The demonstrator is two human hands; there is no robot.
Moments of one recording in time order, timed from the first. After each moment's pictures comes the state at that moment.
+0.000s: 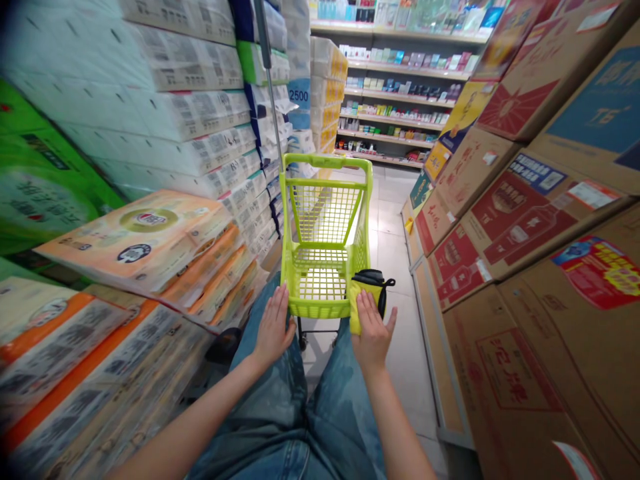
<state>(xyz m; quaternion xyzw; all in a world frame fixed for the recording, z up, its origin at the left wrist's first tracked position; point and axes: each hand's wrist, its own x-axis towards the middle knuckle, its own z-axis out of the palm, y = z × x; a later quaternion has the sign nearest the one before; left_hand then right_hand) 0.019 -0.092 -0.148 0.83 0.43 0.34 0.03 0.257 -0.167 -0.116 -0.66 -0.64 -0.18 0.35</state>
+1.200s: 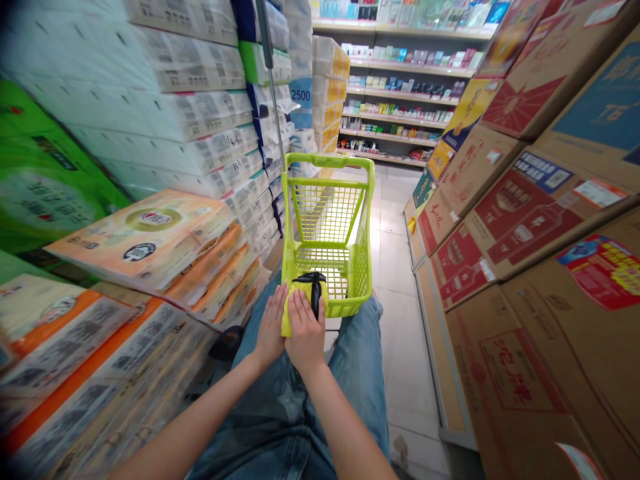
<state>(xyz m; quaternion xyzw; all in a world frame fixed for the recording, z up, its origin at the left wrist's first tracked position) 0.011 -0.091 -0.154 0.84 0.42 0.34 0.03 0.128 -0.138 -0.109 -0.58 -0.73 -0.09 0.35</state>
